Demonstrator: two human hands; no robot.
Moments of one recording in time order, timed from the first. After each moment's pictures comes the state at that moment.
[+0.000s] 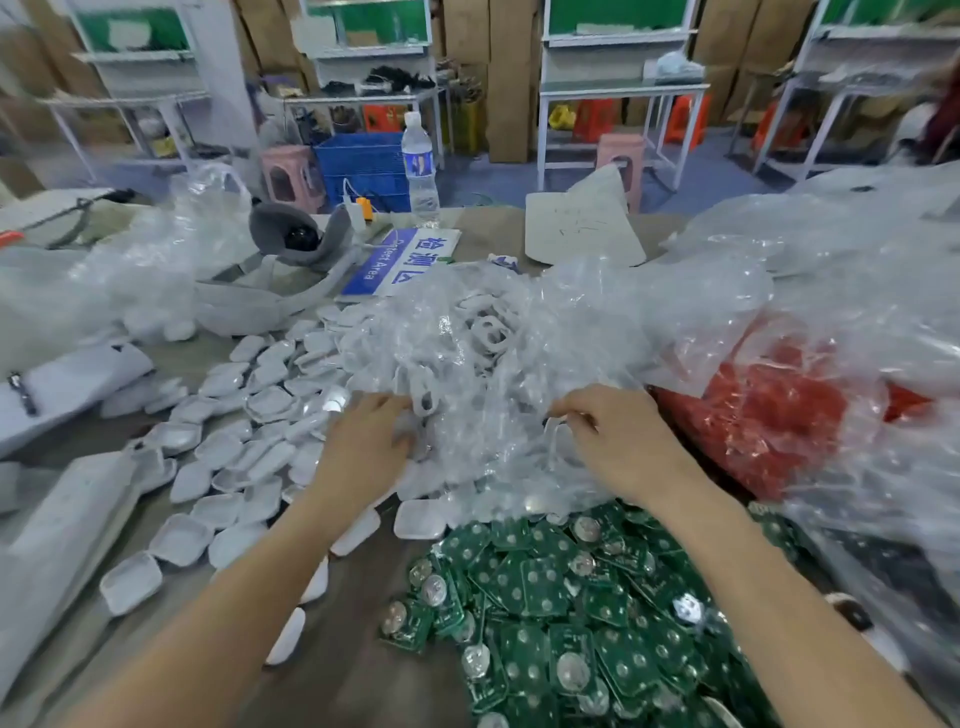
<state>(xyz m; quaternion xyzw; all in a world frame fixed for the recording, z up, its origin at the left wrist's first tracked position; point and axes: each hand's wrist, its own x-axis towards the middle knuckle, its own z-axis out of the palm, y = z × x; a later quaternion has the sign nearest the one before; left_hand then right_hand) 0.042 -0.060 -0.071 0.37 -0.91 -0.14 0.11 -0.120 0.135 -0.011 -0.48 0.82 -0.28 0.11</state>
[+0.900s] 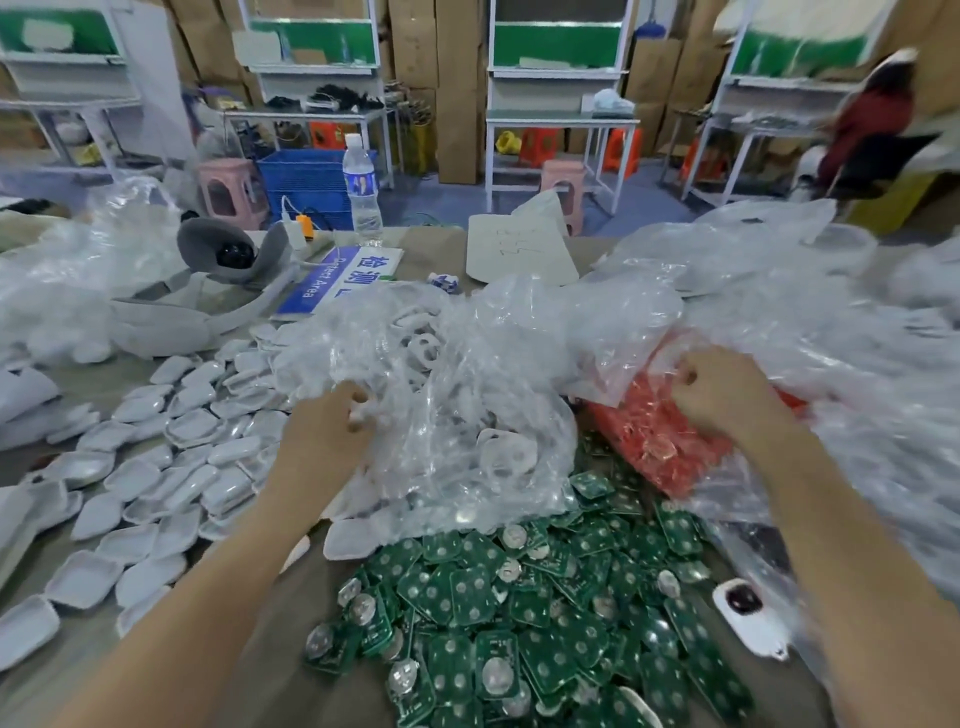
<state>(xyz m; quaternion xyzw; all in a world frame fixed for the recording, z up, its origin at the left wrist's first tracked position) 0.015 -0.038 -0.042 0.43 -0.85 -0.21 0.22 -0.235 0.200 0.017 -0.27 0.95 -0.15 -0.01</state>
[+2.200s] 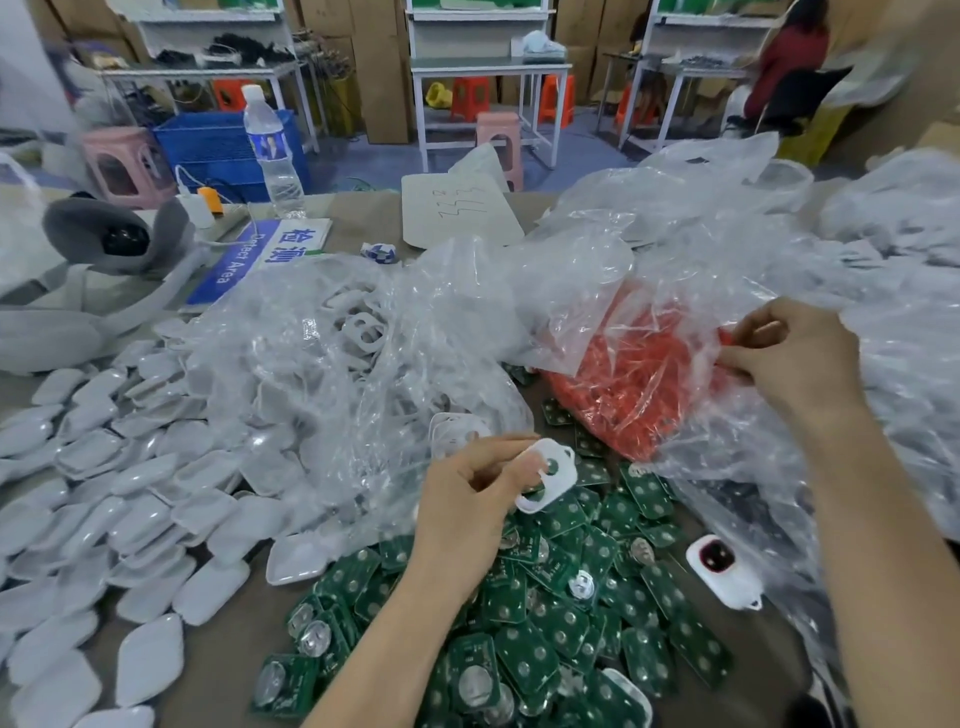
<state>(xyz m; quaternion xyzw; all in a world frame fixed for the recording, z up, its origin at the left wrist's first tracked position) -0.037 0.103 -0.058 0.22 -0.68 -0.66 0.23 -0.259 0.269 0.002 -0.11 0.89 -0.44 -0.09</state>
